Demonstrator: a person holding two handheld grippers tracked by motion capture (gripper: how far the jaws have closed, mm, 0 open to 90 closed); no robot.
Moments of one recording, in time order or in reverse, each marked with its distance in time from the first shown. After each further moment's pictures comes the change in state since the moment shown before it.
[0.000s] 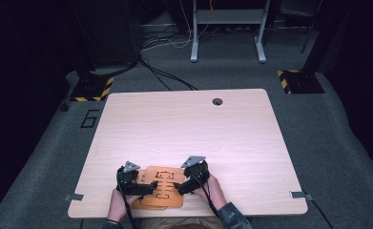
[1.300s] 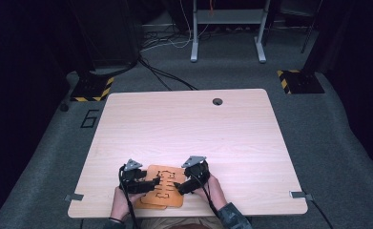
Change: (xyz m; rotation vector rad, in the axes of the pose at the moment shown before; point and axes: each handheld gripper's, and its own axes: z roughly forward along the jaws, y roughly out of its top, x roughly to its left) left arm -0.008 0.009 -0.004 -0.037 -0.061 -0.038; right arm -0.001 -0.001 -0.001 -0.002 -0.006 0.001
